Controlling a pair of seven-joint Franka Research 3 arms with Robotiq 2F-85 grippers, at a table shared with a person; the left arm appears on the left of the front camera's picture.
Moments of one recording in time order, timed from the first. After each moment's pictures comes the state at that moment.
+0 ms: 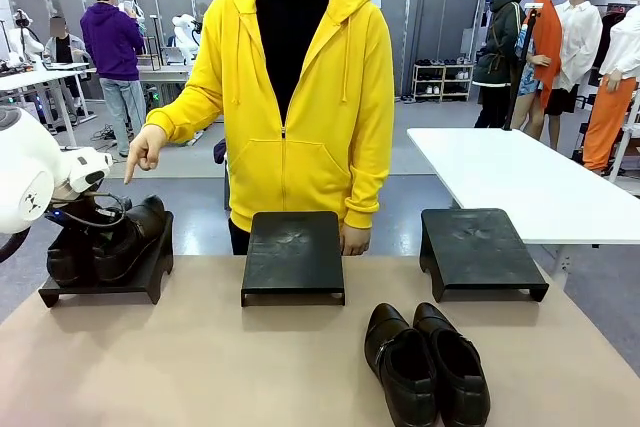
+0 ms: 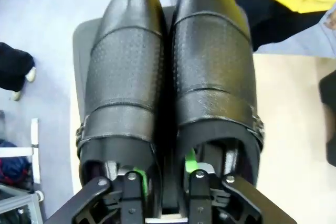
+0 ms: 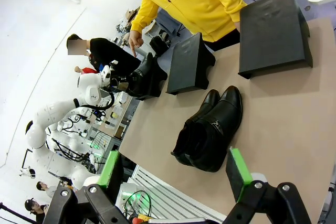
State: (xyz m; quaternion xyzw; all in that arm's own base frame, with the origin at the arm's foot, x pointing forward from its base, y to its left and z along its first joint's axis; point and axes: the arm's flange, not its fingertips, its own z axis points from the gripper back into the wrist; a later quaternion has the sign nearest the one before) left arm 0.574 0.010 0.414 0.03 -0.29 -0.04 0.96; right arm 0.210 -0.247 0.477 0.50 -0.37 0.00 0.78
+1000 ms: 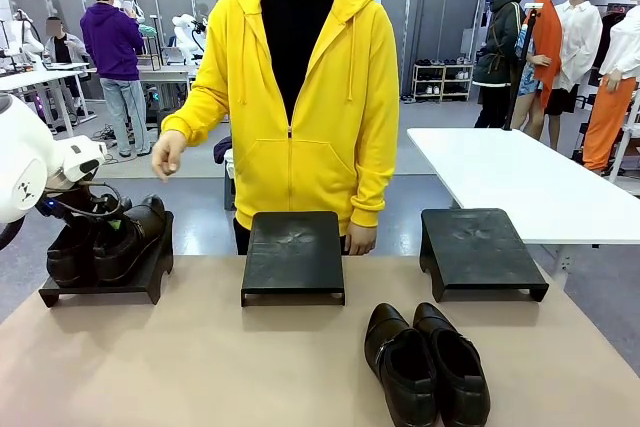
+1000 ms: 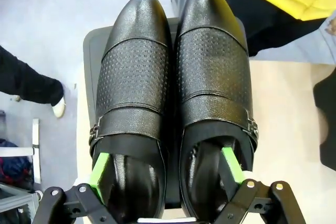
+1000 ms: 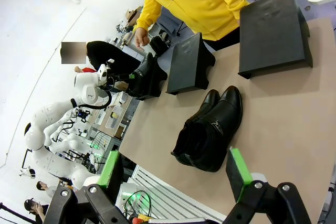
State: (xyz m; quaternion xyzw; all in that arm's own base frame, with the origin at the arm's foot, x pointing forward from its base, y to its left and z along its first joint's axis) left arm 0.570 0.012 0.433 0.03 -0.30 -0.03 0.95; right arm 0.210 -0.247 0.477 0.50 -0.37 0.00 0.78
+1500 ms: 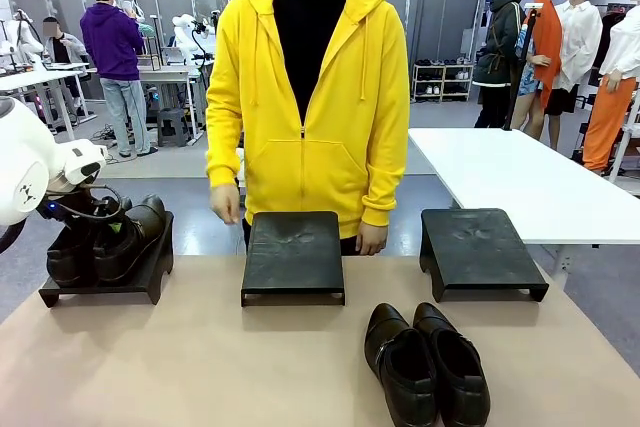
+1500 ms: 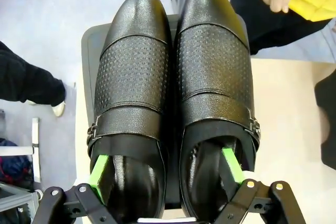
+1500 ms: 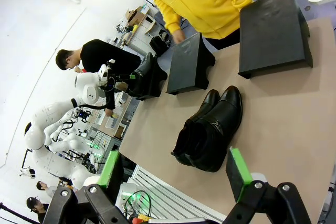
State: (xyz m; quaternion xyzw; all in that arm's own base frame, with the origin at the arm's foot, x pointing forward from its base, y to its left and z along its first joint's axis) left arm 0.571 0.012 0.429 0.03 -0.29 -0.03 0.96; right arm 0.210 -0.247 0.477 0.50 -0.37 0.00 0.78
